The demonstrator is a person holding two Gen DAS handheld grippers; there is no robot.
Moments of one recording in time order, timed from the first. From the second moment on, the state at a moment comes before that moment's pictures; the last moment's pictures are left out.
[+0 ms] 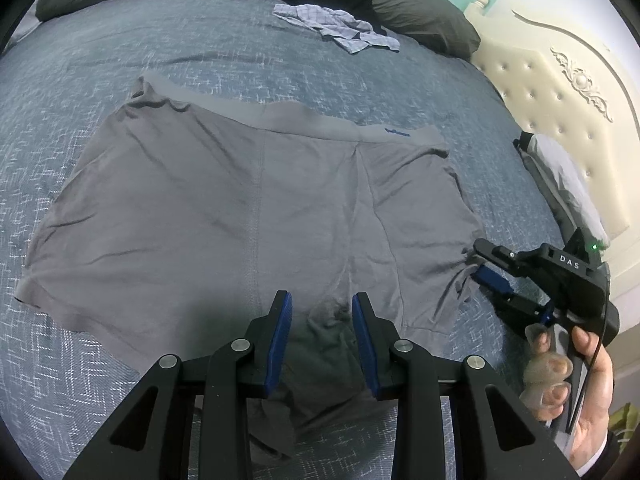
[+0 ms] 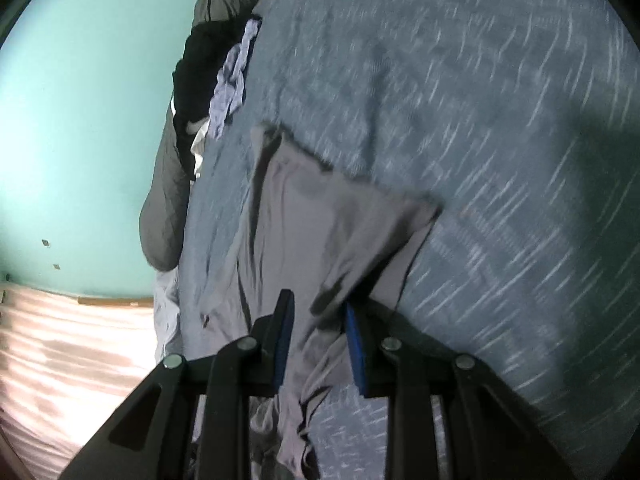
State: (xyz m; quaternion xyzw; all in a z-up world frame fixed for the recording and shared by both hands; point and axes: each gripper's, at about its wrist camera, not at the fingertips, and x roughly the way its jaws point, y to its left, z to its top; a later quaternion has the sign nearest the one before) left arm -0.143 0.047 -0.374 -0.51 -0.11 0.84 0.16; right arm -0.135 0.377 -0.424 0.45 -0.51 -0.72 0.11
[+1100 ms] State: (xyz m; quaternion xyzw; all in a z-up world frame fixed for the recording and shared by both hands) left arm -0.144 0.047 -0.371 -0.51 -0.11 0.84 0.16; right arm -0.118 0.380 -0.408 0.41 -0.54 -0.73 0.08
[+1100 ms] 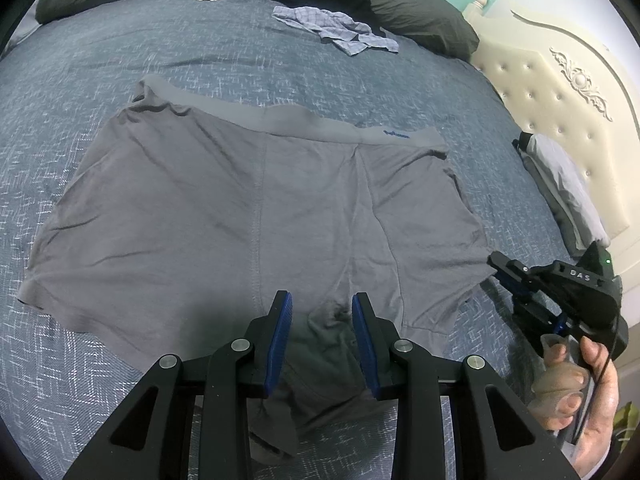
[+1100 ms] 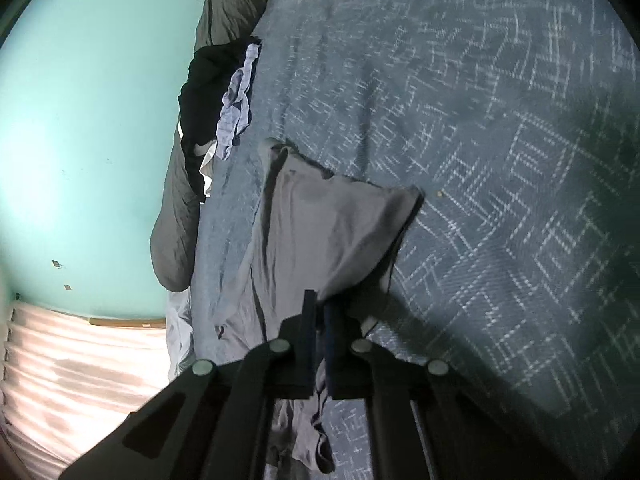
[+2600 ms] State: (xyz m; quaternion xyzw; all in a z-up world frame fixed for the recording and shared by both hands) left arm -0.144 -0.033 -0.346 -0.48 -0.16 0.86 0.09; right arm -0.125 0.427 -0.401 0.44 -0.43 -0.79 0.03
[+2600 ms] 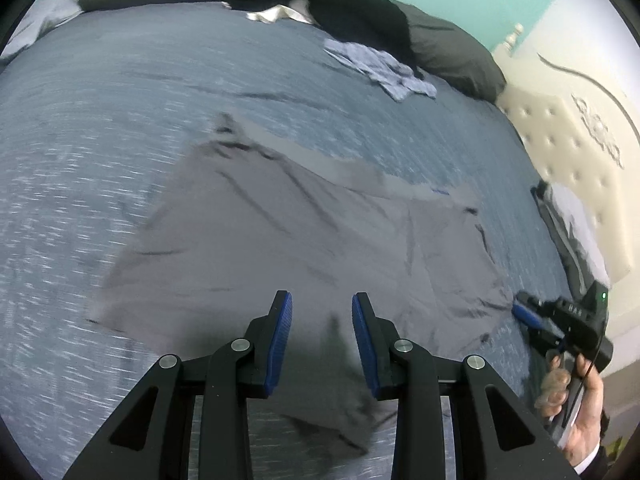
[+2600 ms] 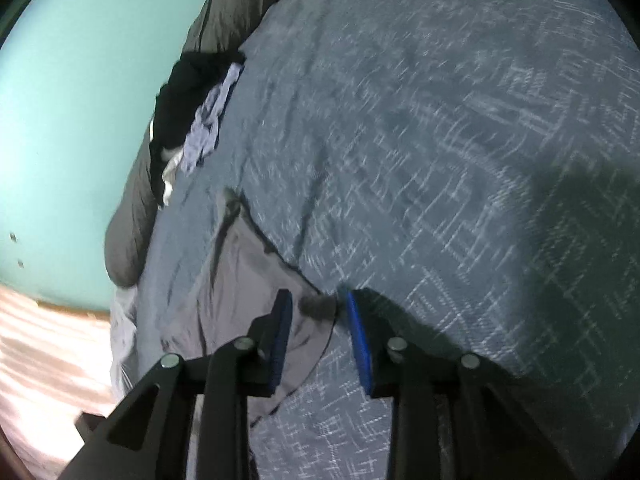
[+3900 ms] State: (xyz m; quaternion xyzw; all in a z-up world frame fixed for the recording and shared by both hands) left arm -0.146 -0.143 -0.387 -0.50 -0.21 0.84 -0.02; right arm -0.128 0.447 -0.419 0.46 -0.47 -0.75 0.00
